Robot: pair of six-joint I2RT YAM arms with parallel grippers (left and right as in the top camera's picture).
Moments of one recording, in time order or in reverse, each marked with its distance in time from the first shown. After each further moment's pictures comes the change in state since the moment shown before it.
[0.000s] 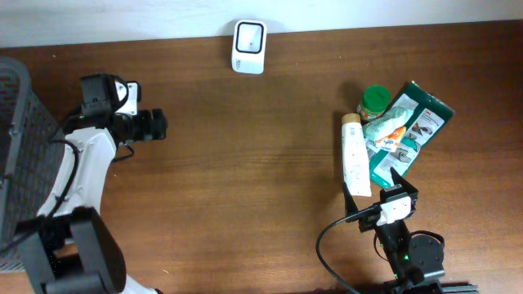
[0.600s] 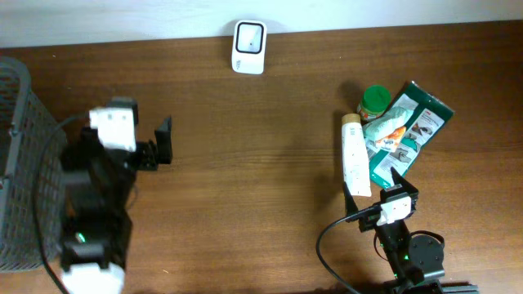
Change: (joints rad) left arm -0.109 -0.848 -0.519 0.446 0.005 0.000; right arm 0.000 -0.002 -0.001 0.001 0.004 0.000
